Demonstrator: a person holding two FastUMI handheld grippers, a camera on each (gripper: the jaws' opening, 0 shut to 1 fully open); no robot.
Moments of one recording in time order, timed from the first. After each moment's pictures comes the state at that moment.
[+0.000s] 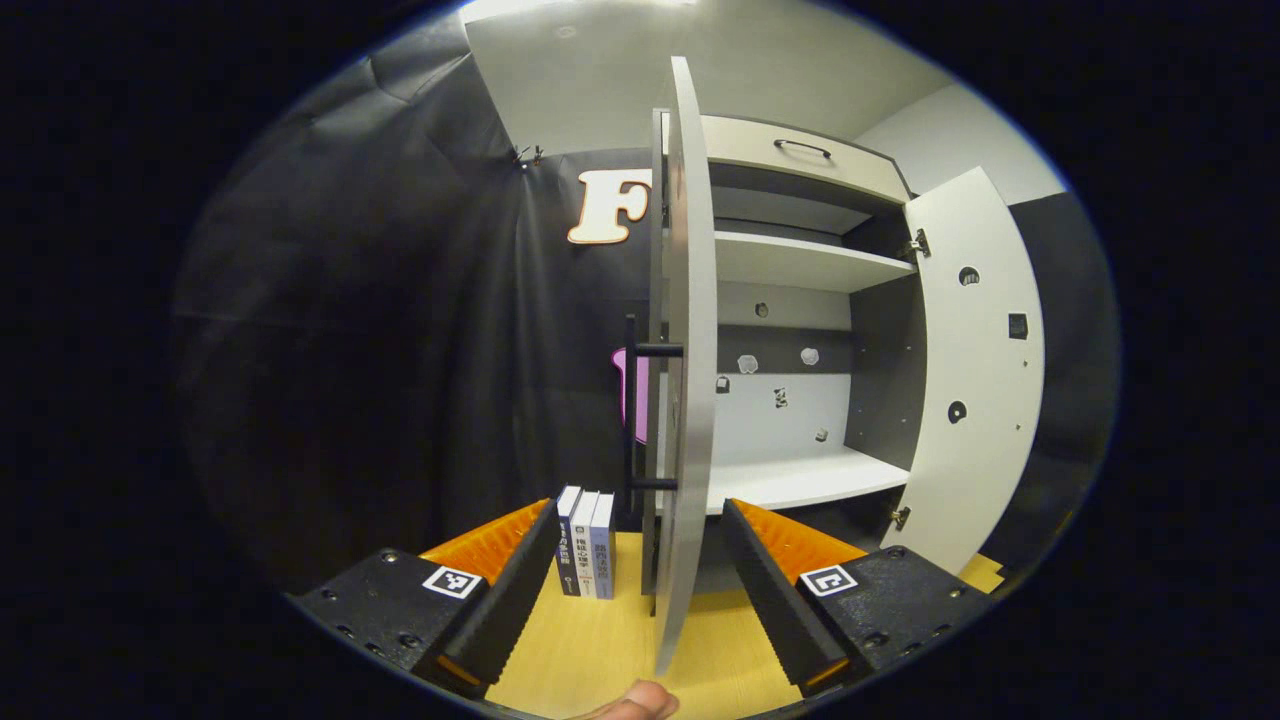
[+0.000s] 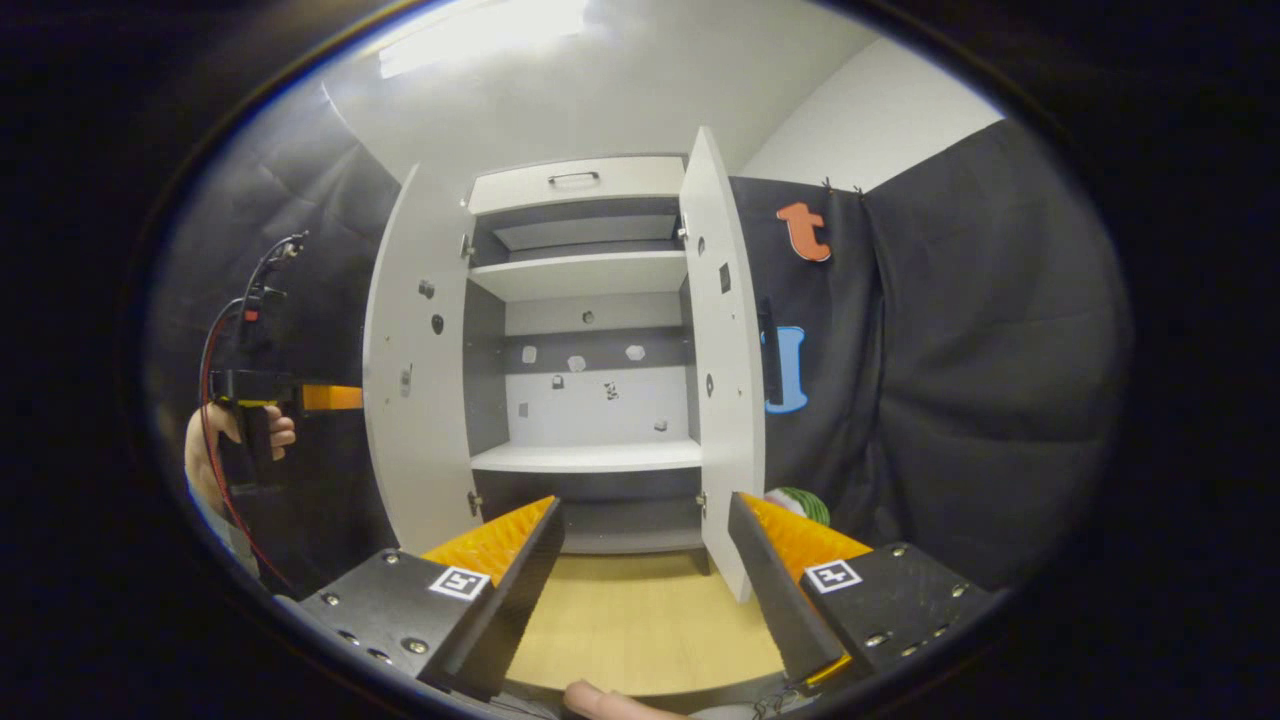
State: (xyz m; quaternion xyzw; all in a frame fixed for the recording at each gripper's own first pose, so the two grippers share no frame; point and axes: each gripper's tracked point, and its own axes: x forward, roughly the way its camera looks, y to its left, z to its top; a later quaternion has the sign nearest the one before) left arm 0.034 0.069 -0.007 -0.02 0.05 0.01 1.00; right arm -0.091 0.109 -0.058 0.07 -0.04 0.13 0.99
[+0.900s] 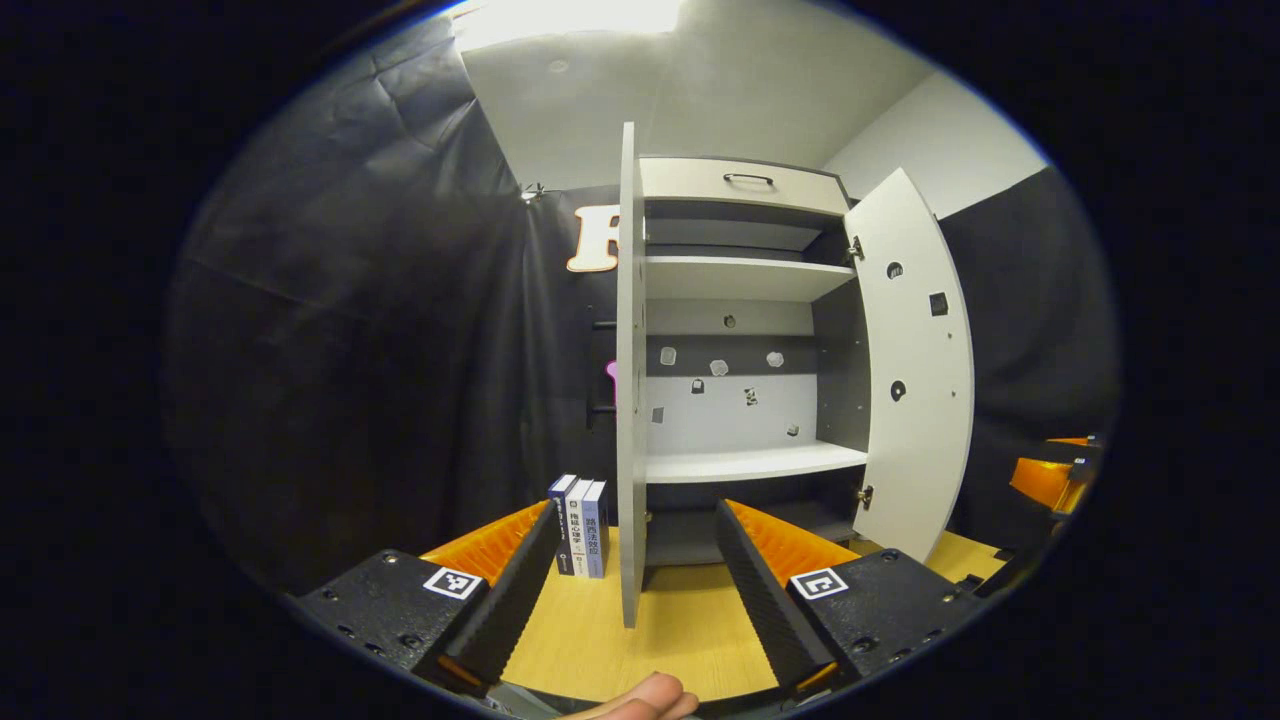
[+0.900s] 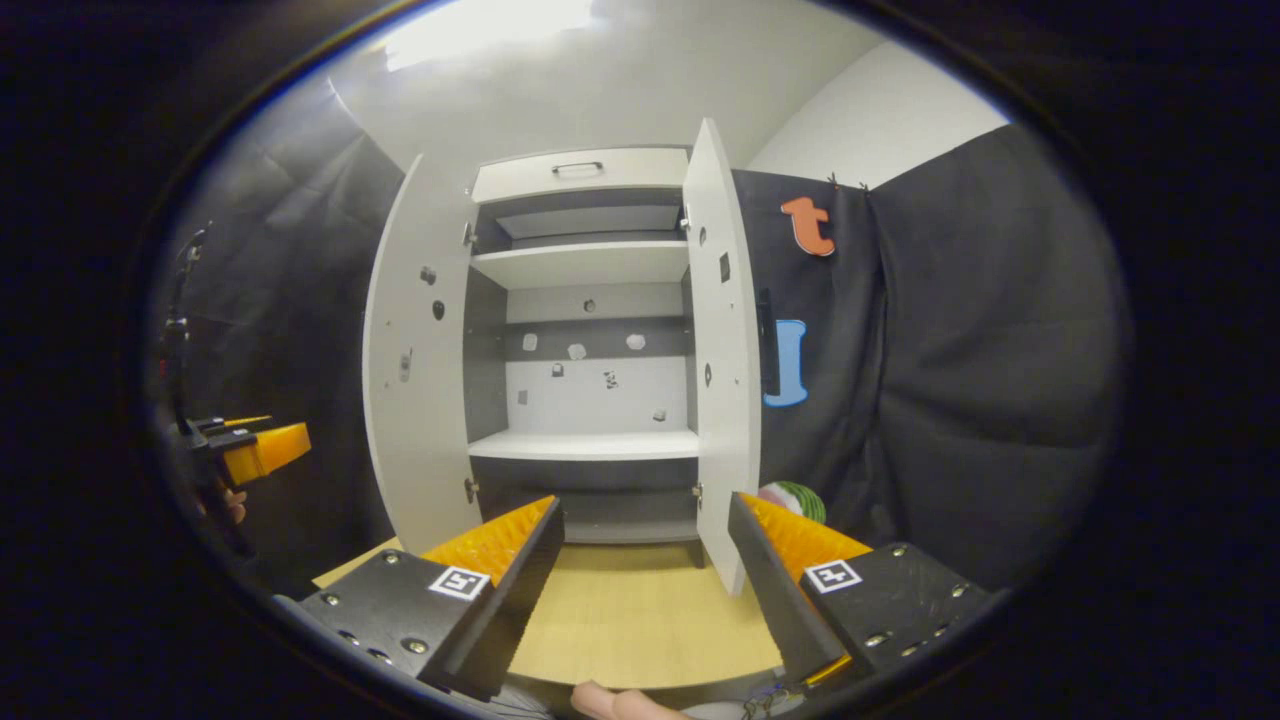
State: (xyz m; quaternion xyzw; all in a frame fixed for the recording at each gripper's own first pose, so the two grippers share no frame) left arm -0.083 0.015 -0.041 -0.03 -0.01 0.01 1.00; right arm -0.090 0.104 -0.068 0.06 -0.03 0.13 0.99
